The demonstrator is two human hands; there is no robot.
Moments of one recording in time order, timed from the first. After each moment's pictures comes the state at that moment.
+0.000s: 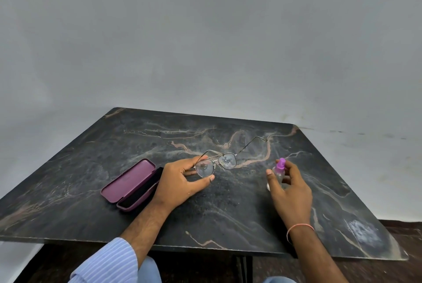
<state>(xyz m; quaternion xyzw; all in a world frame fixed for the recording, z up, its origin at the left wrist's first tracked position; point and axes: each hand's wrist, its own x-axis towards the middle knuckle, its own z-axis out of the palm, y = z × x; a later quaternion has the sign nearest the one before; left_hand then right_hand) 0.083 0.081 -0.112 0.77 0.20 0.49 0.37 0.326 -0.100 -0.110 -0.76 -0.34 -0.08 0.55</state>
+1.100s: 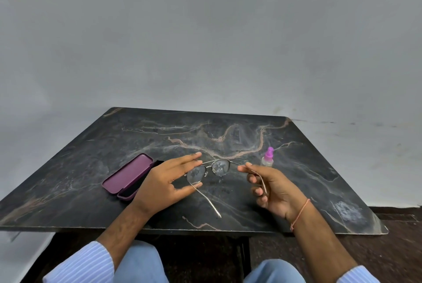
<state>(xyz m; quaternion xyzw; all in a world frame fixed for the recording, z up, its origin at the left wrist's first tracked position) 0.036 0.066 -0.107 0.88 0.07 0.46 0.13 0.291 -0.121 -0.051 -0.56 -0.23 0.53 0.59</state>
